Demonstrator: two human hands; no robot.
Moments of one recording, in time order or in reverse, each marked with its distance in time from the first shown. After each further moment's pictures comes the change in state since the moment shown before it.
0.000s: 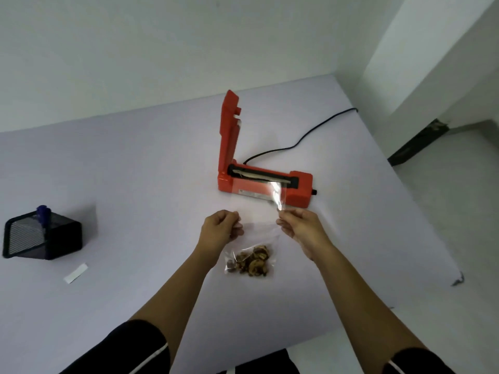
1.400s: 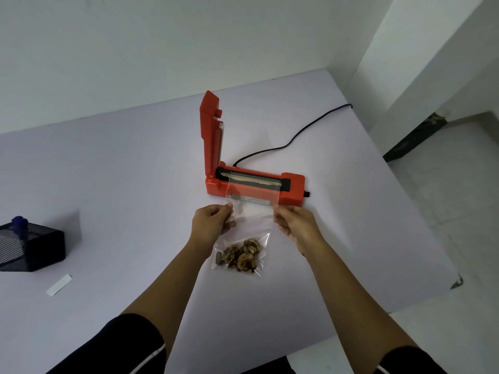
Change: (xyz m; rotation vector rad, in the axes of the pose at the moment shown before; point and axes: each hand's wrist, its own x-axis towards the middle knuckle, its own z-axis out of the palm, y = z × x) left_hand 0.032 0.010 0.015 0.030 0.084 -0.012; right_hand 0.024 -0.004 -0.007 -0.013 0.102 0.051
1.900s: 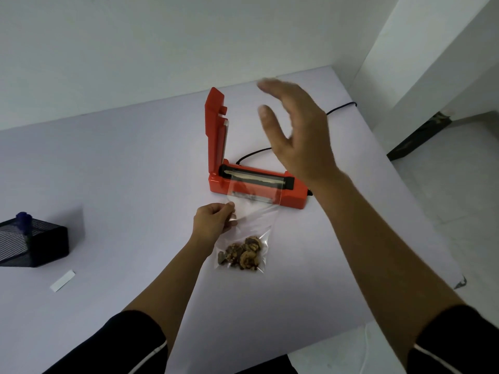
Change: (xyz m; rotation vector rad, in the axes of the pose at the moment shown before) left_hand 0.000 -0.001 -0.003 0.028 0.012 -0.011; right_hand -0.049 -0.149 0.039 -0.555 0.060 -1.518
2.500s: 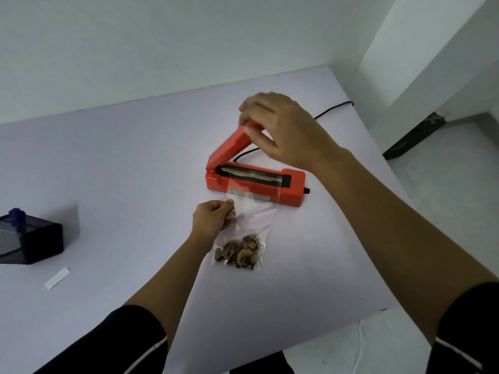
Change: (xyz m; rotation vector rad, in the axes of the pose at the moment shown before) left_hand 0.005 -0.004 0.005 0.000 0.014 -0.032; right_hand 0.016 0.019 -0.002 -0.330 -0.470 -0.262
